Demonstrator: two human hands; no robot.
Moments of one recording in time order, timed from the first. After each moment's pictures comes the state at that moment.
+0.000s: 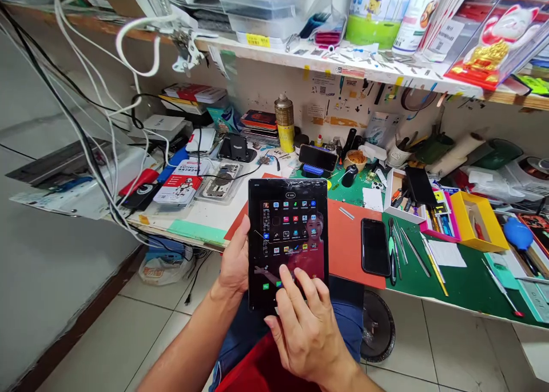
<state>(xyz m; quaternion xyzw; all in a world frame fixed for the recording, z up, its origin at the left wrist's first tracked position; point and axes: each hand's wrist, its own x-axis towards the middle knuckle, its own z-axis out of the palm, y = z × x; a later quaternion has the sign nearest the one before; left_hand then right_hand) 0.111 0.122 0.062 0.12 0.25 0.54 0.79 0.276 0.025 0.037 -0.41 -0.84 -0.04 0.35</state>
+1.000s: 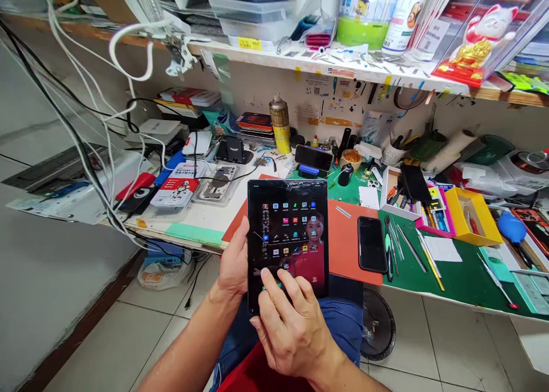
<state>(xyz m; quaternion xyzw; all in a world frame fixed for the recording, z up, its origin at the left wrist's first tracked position) 0.116 0.120 0.061 0.12 0.27 0.53 0.79 0.264 0.026 0.034 -0.38 -0.85 -0.03 0.36</state>
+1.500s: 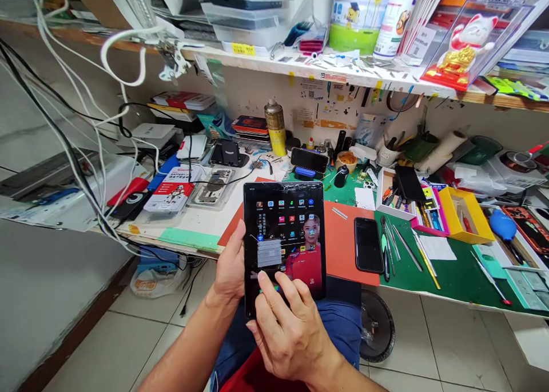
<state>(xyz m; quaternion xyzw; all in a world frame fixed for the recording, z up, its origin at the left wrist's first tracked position) 0.114 0.120 0.061 0.12 0.30 0.53 0.78 0.262 0.026 0.031 -0.38 -0.85 -0.04 0.37</state>
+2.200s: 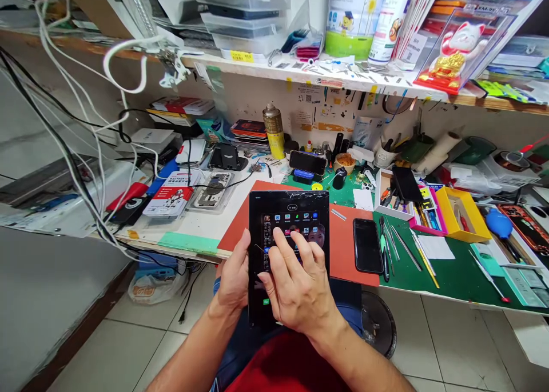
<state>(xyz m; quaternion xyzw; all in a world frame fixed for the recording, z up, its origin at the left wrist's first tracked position) 0.119 0.110 0.053 0.14 0.28 0.55 0.77 0.267 0.079 0.064 -0.44 -0.81 -0.09 0.37</state>
